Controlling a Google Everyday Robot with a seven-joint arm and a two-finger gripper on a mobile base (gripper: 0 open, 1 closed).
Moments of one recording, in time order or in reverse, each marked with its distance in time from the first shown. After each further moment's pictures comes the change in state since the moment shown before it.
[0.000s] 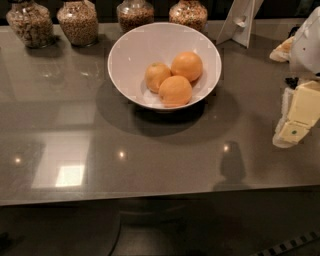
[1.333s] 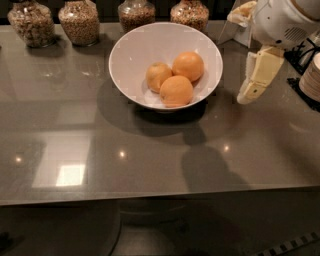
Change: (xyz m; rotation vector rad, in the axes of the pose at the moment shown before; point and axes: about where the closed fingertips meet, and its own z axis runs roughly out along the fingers) arm -0.076 -0.078 0.009 0.123 -0.235 -0.264
